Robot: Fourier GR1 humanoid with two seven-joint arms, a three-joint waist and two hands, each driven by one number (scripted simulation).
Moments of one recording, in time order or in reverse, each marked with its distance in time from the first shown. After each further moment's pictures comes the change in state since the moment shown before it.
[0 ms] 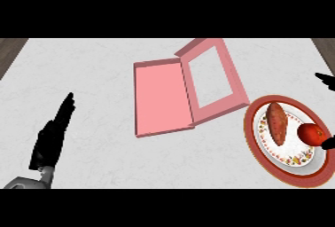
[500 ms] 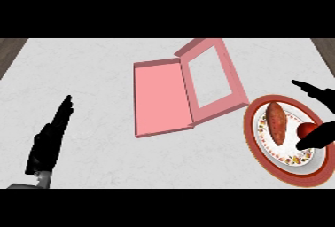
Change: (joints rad) left arm 0.046 -0.028 0.041 -0.066 -0.050 -0.038 0.039; right arm -0.016 0.144 0.014 -0.068 0.129 0.026 0.222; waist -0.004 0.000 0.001
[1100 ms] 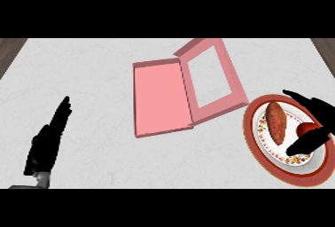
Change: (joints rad) left arm 0.018 -0.062 0.082 0.019 -0.064 -0.073 -0.022; right arm 0.047 0.134 -0.060 -0.008 0.175 0.050 0.042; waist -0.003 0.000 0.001
